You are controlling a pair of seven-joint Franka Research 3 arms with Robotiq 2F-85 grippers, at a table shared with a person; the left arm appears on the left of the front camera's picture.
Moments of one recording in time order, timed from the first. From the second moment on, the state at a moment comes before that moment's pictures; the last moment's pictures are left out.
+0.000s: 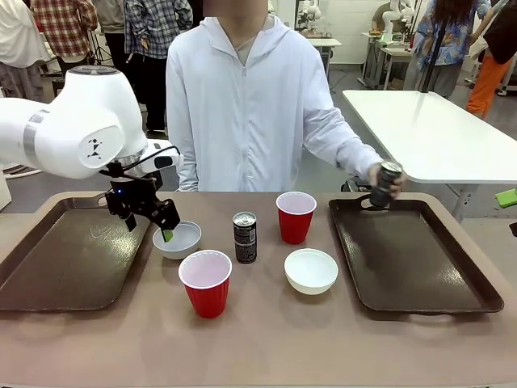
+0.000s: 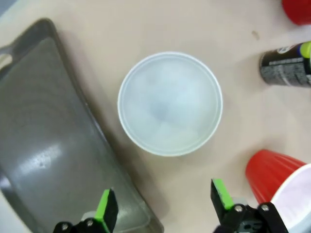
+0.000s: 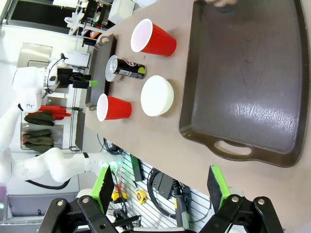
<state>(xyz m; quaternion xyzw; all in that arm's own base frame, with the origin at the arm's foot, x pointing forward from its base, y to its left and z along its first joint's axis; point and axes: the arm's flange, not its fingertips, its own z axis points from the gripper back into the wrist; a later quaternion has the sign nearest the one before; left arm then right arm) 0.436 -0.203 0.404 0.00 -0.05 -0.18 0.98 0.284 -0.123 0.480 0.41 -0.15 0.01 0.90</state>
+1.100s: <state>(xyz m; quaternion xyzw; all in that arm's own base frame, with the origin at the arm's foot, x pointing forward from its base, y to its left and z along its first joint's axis) 0.509 -0.201 0.364 -0.03 -0.04 -0.11 0.99 0.284 -0.123 0.480 0.41 -0.15 0.01 0.90</state>
